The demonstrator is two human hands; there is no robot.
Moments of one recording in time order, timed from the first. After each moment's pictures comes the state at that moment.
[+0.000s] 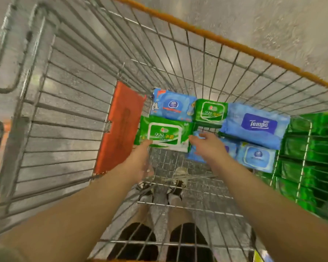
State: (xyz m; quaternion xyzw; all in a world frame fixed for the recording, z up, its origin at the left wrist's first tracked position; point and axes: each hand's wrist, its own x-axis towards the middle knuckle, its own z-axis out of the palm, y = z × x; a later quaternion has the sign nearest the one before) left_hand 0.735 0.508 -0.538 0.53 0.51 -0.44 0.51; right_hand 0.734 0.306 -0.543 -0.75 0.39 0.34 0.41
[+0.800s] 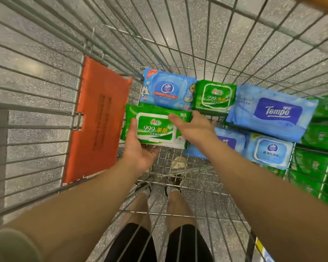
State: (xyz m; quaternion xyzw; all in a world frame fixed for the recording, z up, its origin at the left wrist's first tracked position) left_hand 0.735 0.486 -0.650 0.34 0.56 -0.26 0.71; right_hand 0.769 0.315 -0.616 -0.83 0.27 0.39 0.29
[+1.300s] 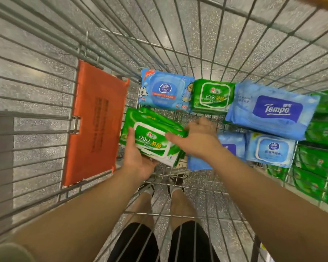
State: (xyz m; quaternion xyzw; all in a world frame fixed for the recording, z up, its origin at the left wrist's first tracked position) left_hand 0.719 0.483 -0.641 0.33 0.54 -0.27 0.72; right_hand 0.747 0.304 -0.611 -0.86 0.14 0.45 0.19
